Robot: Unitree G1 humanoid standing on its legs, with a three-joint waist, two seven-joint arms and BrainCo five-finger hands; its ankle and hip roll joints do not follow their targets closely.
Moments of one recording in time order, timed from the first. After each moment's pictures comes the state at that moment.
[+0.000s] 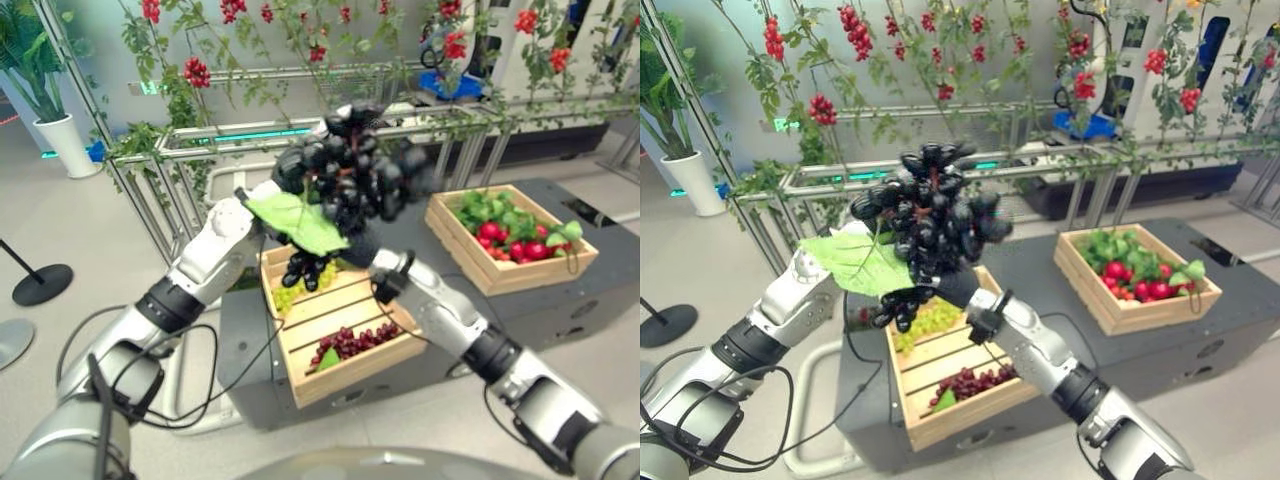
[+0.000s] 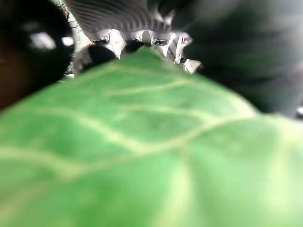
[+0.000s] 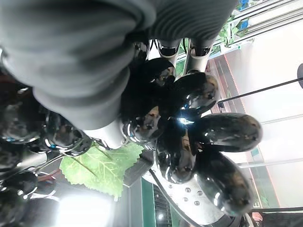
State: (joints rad) left arm -0.67 0.65 -0.54 0.02 -0.84 -0.26 -0.29; right arm -0.50 -0.38 0.67 0.14 1.04 -0.12 0.43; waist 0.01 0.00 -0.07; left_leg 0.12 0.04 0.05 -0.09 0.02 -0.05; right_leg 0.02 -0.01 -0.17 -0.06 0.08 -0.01
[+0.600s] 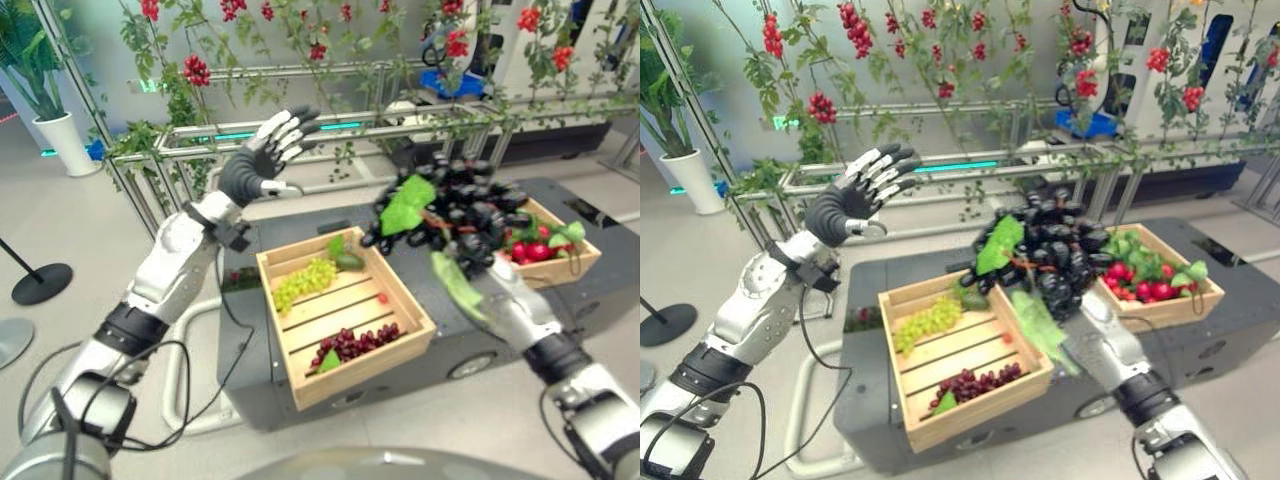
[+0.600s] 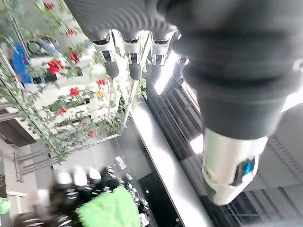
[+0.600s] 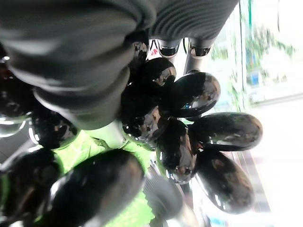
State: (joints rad) left arm -0.47 0.75 -0.33 0.01 -0.84 -0.27 -0.34; right arm -0.37 -0.64 0.32 0.14 1.04 -0.15 0.43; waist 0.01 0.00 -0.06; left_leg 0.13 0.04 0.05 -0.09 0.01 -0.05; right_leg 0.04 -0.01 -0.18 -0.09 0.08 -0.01
